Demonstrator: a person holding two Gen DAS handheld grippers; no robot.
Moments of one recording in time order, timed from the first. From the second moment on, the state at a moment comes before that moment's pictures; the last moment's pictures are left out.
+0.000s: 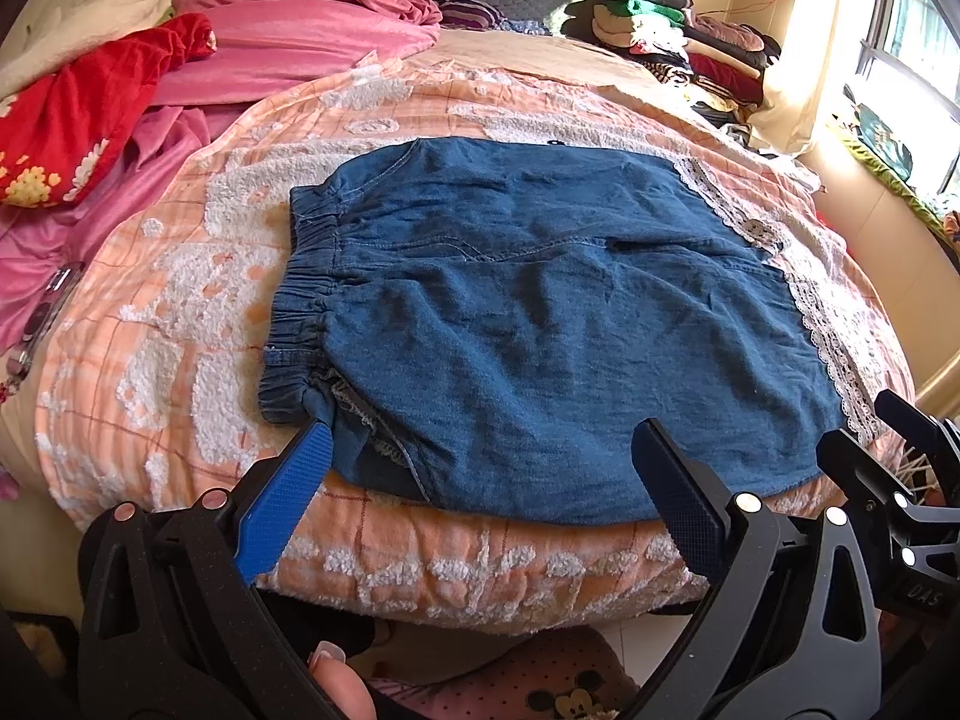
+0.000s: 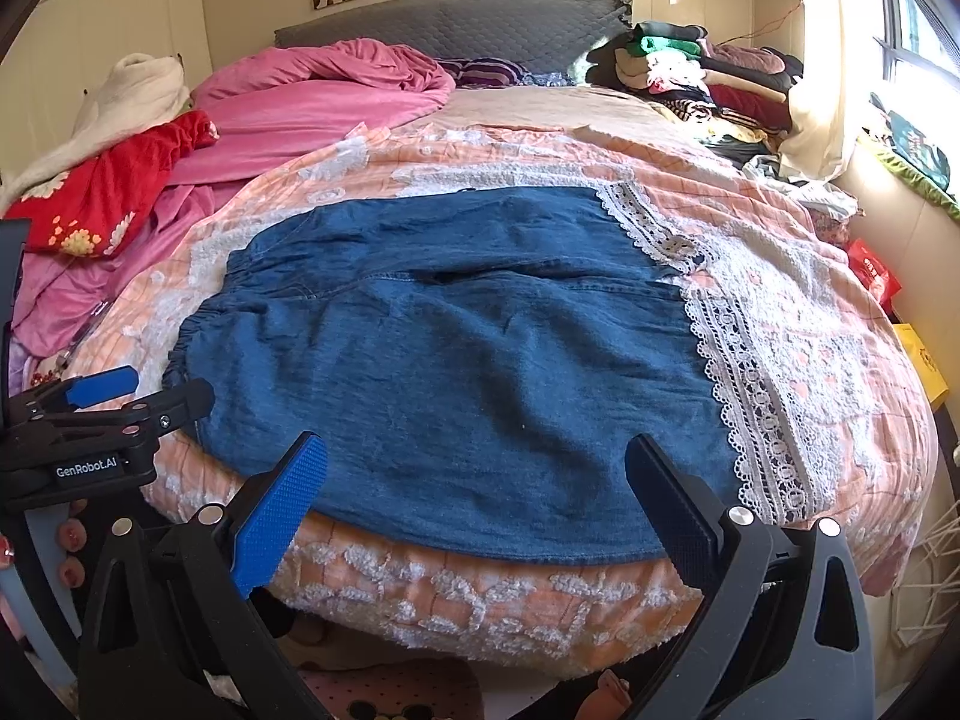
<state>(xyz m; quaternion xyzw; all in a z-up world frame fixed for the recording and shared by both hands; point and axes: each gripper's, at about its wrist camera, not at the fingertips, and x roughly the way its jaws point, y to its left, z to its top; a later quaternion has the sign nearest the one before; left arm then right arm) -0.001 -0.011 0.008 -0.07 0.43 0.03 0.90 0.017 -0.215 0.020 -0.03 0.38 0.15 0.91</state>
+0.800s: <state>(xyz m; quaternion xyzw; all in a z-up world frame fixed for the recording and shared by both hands) 0.036 0.043 0.003 -0.10 0.43 0.06 0.90 0.081 -0.178 0.025 -0.04 0.39 0.21 0.90</state>
